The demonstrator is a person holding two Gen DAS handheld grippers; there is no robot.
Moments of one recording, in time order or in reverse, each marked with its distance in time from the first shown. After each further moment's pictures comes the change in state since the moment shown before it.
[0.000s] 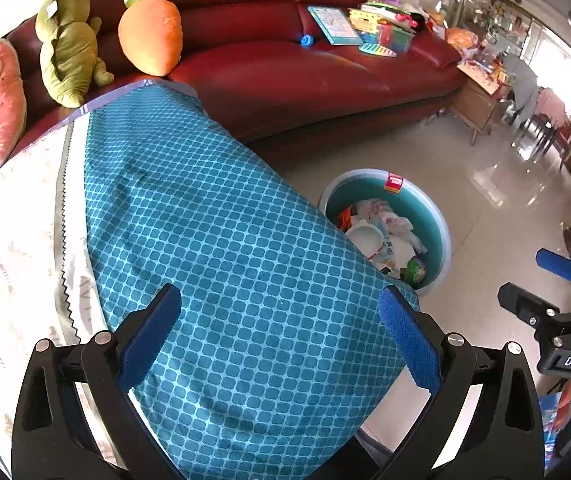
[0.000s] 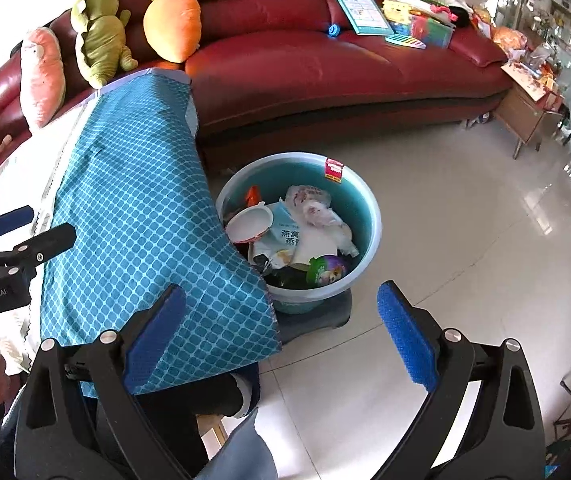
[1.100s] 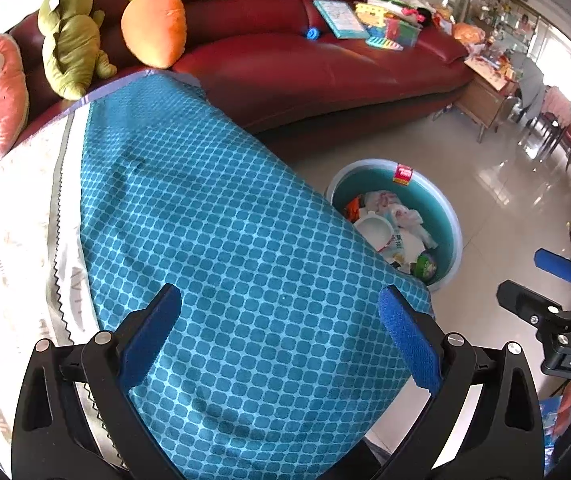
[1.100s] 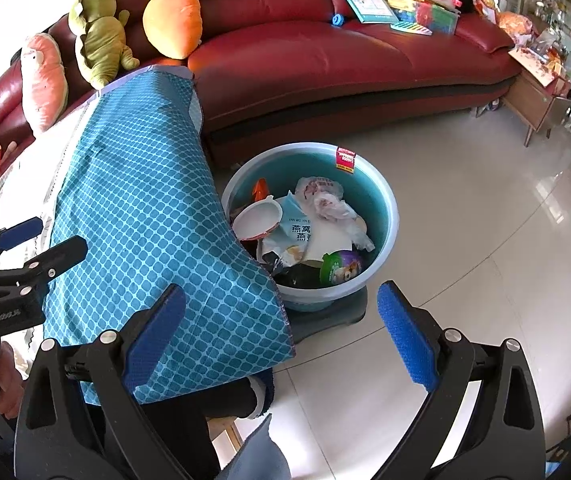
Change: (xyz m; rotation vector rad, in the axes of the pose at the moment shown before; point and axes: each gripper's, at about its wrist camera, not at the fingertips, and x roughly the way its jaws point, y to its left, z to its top) left arm 0.019 -0.002 -0.007 0.002 0.006 0.009; right arm 0.021 -0.003 0.001 0.036 0.020 0.043
